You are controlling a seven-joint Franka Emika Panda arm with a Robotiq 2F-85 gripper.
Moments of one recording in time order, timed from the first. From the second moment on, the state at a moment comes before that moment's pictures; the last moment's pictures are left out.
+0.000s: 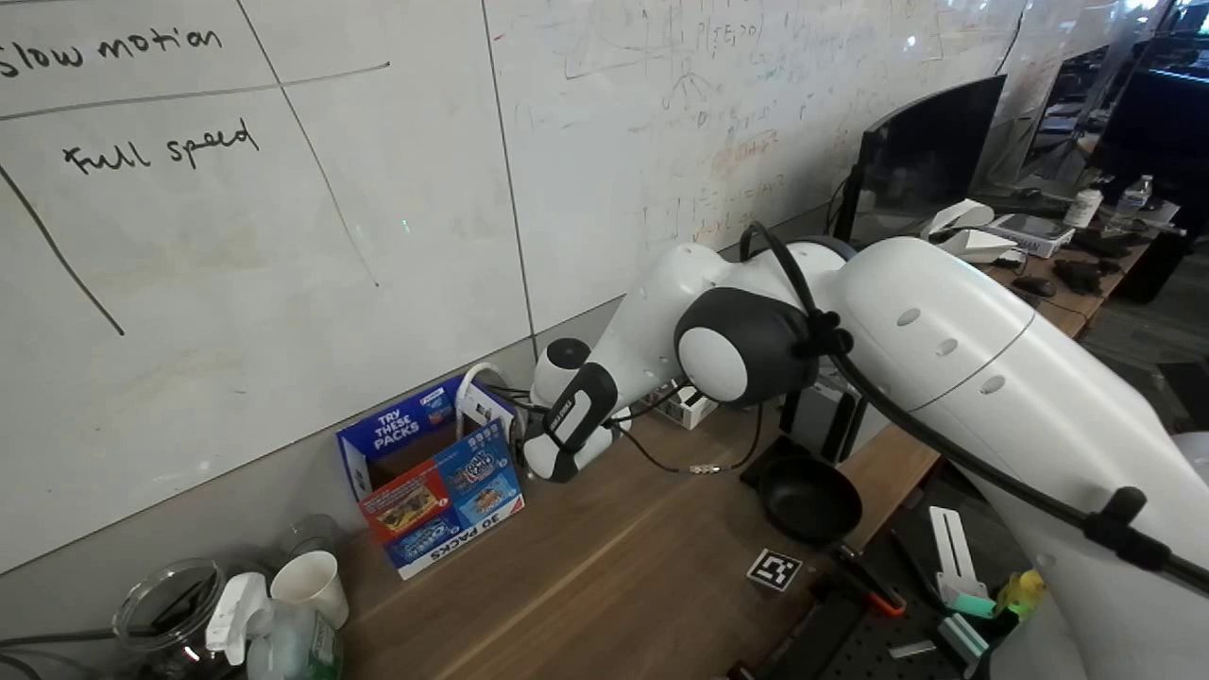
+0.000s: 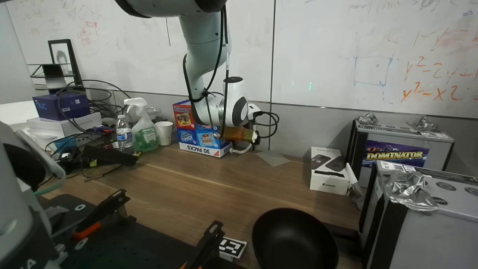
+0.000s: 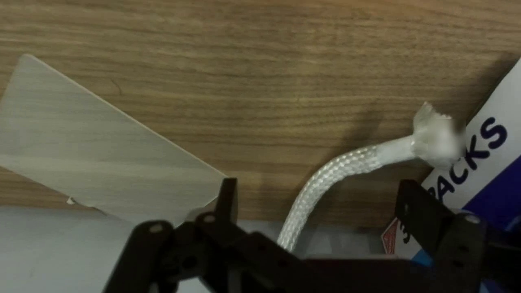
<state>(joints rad) 0.11 1.10 0.00 -1.53 -0.03 3.04 0.00</state>
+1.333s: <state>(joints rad) 0.09 1.09 0.03 -1.52 -0.02 2.89 0.03</state>
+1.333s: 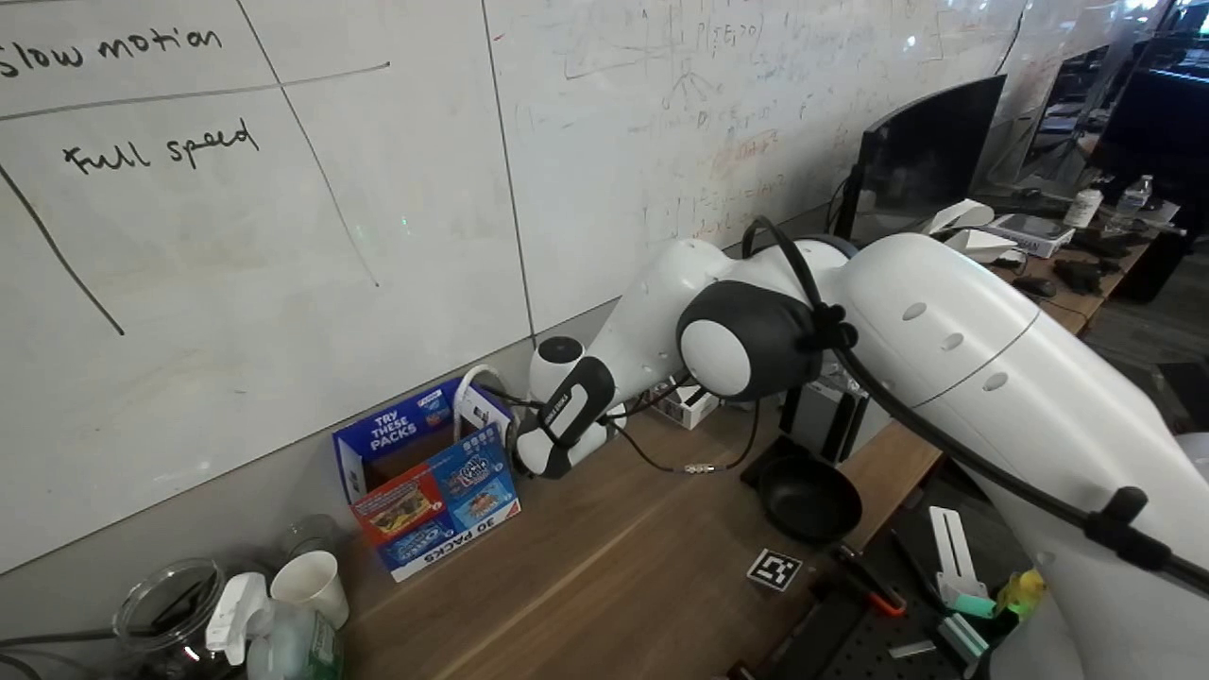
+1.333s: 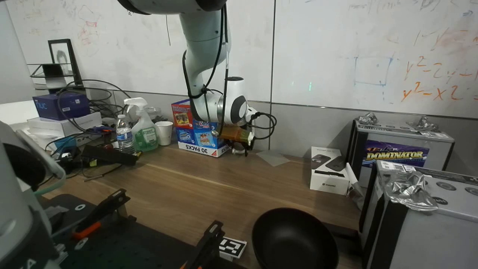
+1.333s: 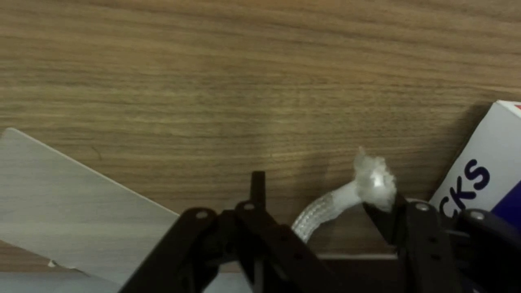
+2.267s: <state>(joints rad) 0.10 1.05 0.01 -1.55 -0.02 2.94 0.04</state>
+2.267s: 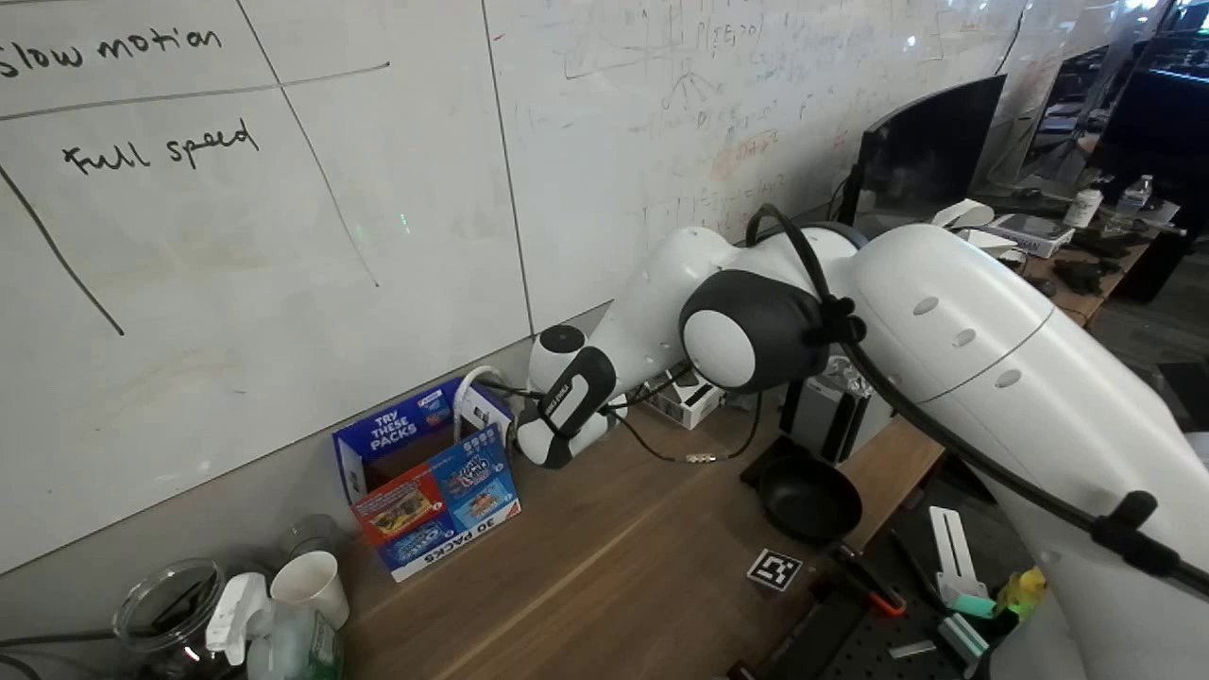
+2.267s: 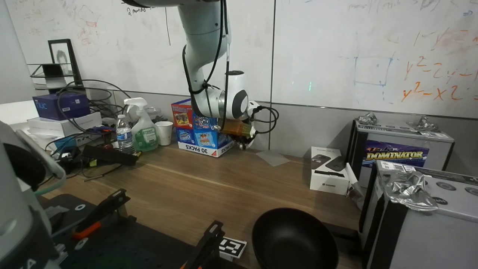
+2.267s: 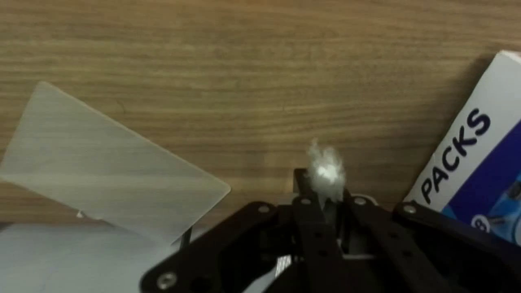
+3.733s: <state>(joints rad) 0.77 0.51 -0.32 -2.31 0.36 3.84 0.14</state>
